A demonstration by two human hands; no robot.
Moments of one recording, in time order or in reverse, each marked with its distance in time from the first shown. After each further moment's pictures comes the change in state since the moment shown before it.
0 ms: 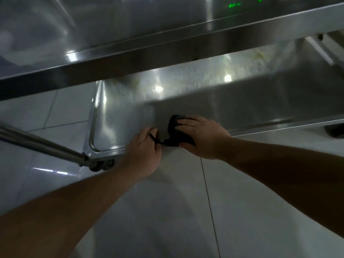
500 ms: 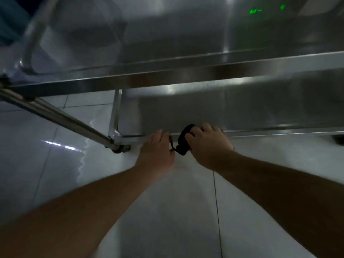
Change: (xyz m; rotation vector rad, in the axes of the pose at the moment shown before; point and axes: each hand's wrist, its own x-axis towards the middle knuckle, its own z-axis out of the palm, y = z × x) left_hand -0.042 -0.011 -0.018 -0.032 -0.195 -0.100; right_hand -0.007 -0.082 -0.013 -0.259 -0.145 0.048
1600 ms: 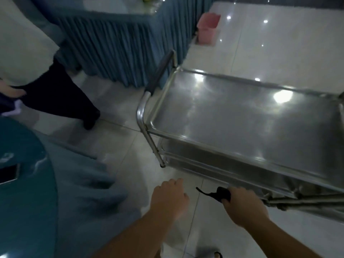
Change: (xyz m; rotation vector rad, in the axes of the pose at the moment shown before) left_hand -0.433 0.194 -0.523 -0.104 -0.133 -0.256; right_hand -0.273 -0.029 -0.638 0.194 -0.348 0.297
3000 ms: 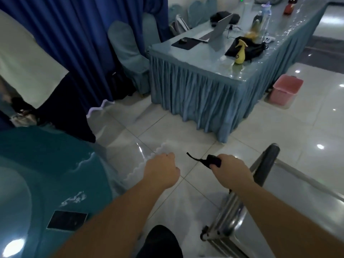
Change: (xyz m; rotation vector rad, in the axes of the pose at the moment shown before) left_hand 0.126 -0.362 -0.361 -0.154 0.316 -0.354; right_hand 0.262 -0.472 -0.270 0.051 0.193 -0.424
